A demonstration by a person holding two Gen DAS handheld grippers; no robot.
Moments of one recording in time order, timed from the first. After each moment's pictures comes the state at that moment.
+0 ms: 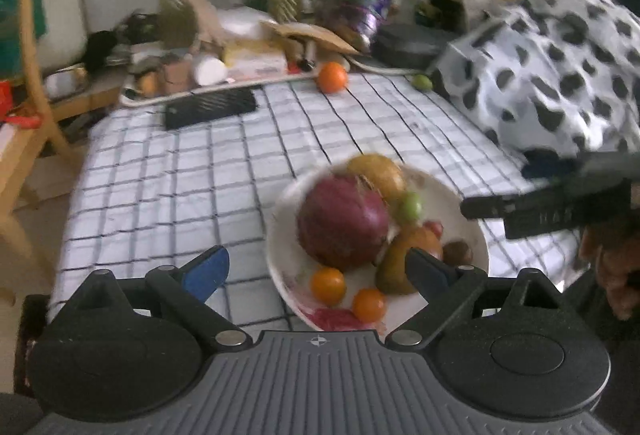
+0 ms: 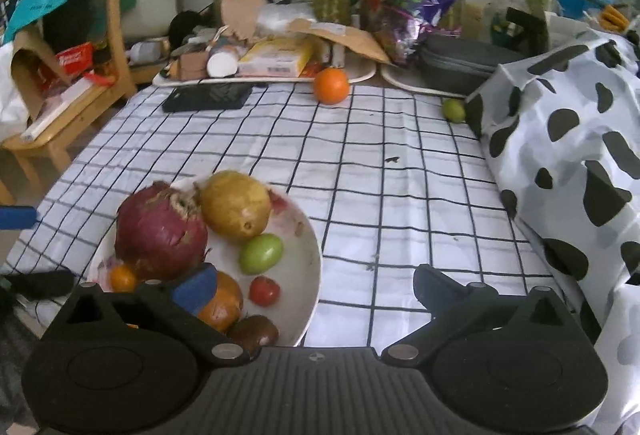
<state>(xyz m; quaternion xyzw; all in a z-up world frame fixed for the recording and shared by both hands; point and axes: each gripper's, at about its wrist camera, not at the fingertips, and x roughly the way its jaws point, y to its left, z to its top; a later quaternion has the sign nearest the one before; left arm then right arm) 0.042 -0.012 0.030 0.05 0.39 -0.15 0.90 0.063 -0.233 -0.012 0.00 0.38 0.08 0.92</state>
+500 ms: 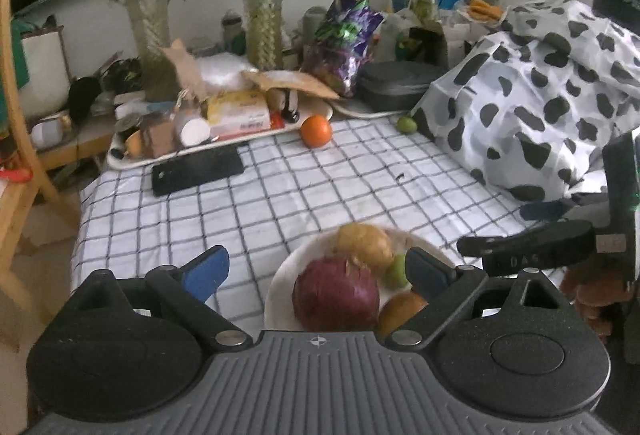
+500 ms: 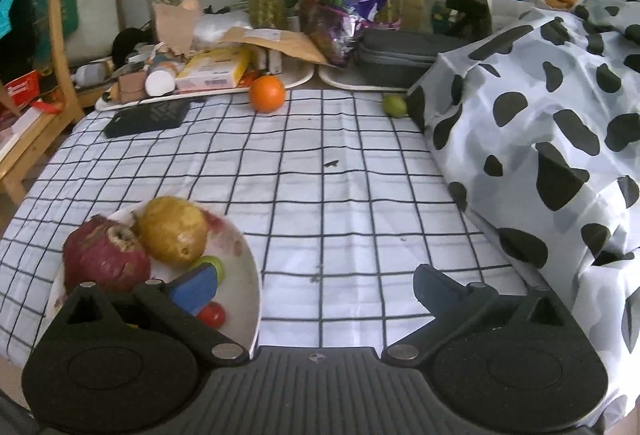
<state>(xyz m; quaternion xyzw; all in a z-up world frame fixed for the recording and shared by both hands) 0.075 -0.028 0.058 0.07 0.35 -0.19 0.91 0.076 -0.253 -0.013 0.02 0.39 0.00 0.92</state>
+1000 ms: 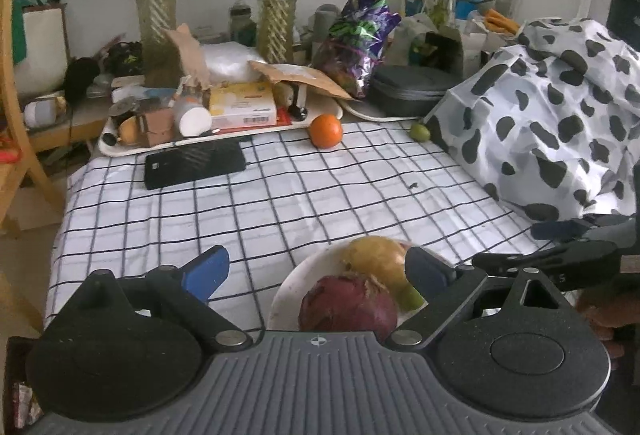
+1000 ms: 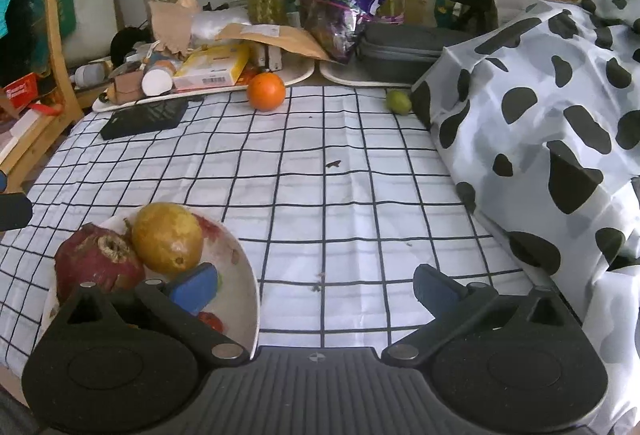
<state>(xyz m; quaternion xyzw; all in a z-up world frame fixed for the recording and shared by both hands) 0.097 -0.017 0.040 0.04 0.36 -0.18 0.91 0.088 -0.254 -0.019 0.03 0.39 0.01 0.92</state>
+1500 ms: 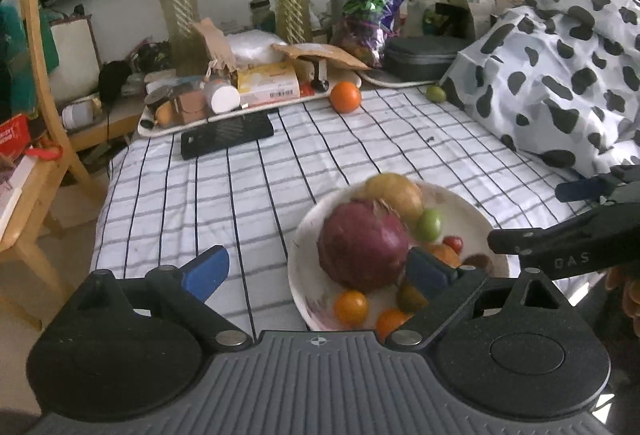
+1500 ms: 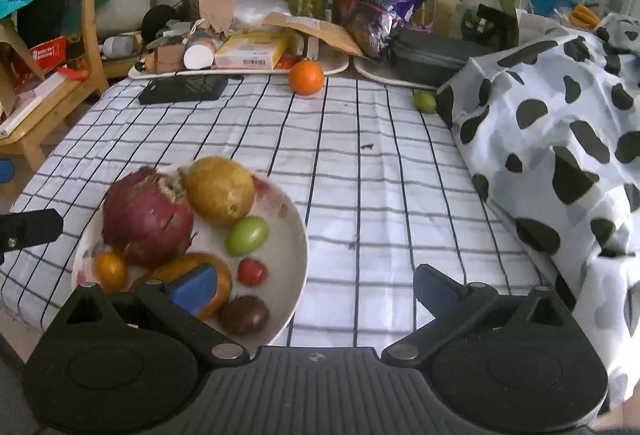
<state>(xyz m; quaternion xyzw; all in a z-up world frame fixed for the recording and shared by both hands) 0.042 -0.019 0.030 0.10 0.37 -0.13 0.91 0.042 -0.219 -0.014 -0.01 0.39 0.03 0.92</state>
